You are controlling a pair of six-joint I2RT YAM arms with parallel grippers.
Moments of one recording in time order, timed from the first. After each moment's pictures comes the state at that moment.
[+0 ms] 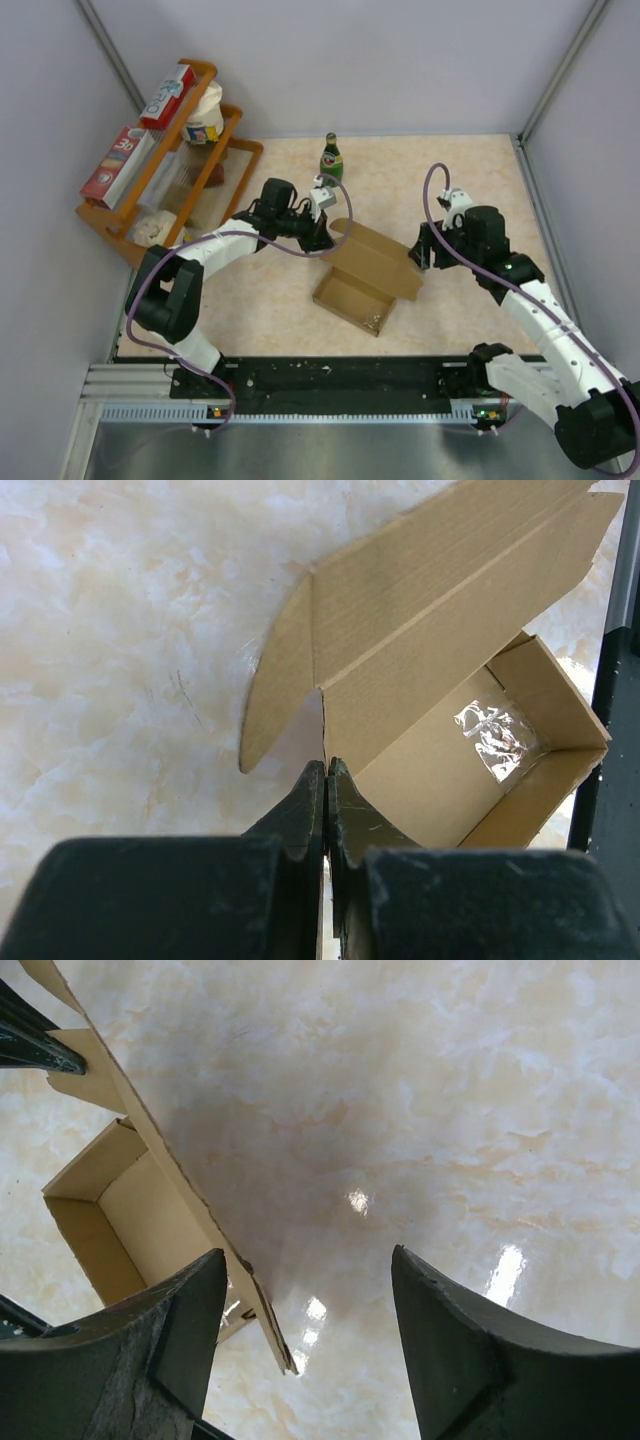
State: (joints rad) left arm -0.46 1.65 1.04 -0.11 0.79 0.20; right arm 0.31 0.90 0.77 -0.48 -0.21 0.15
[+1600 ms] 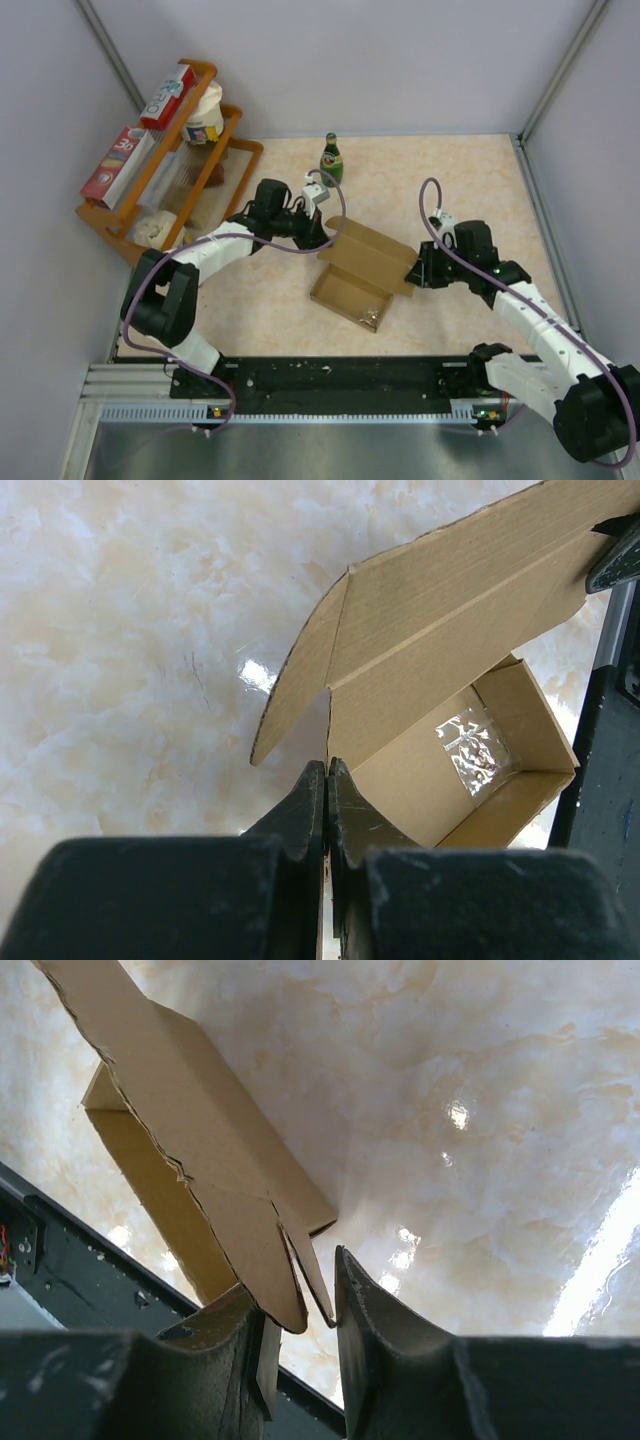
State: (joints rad) left arm -0.44 1.61 1.00 -0.06 0.76 0.08; right arm 0.31 0.95 0.64 -0.48 -0.40 0.30
